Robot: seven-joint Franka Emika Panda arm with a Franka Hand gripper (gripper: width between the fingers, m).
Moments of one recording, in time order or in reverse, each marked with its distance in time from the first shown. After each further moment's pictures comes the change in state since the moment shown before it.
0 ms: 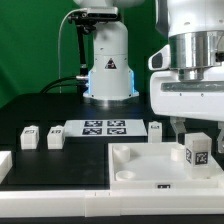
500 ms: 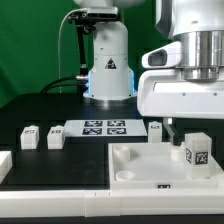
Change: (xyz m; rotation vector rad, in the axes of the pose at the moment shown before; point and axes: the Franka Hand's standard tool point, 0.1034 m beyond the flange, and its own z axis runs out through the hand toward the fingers) arm 0.000 -0.001 0.000 -0.028 0.021 -0.581
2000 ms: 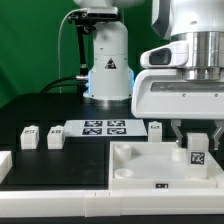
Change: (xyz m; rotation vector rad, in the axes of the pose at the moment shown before) arm 0.004 0.017 0.002 -0.028 0.015 0.088
